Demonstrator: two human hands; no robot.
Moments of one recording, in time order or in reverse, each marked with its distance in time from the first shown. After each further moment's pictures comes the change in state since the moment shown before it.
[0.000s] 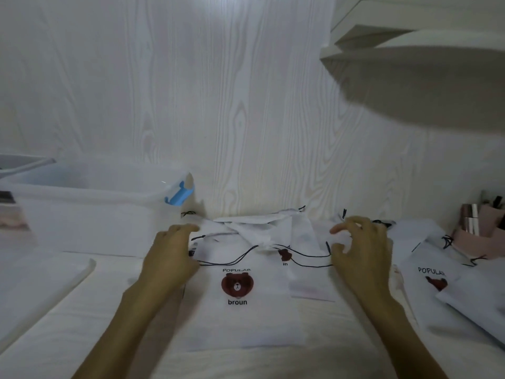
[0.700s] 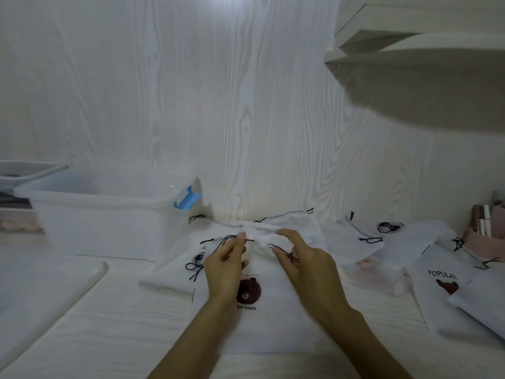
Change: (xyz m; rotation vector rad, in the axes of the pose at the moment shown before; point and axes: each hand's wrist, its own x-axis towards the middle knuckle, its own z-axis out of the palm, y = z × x) left_hand -0.021 0.074 0.047 -1.364 0.219 -0.290; right_hand -0.027 -0.062 0.028 0.201 -0.165 -0.296
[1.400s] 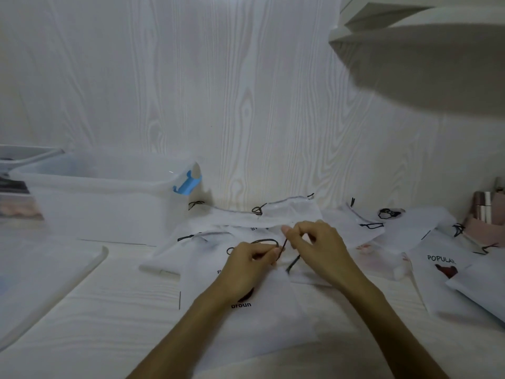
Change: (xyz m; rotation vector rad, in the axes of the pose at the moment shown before) left_hand 0.005 -0.018 -0.011 0.559 -0.699 0.248; right_hand 0.009 -0.002 -0.029 0.224 -0.255 0.215
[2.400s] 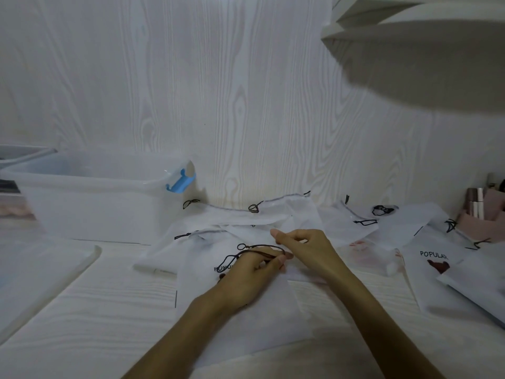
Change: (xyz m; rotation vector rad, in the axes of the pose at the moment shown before) left_hand -0.008 0.006 0.016 0.038 -0.105 0.055; right_hand 0.002 0.013 0.008 0.338 -0.123 0.352
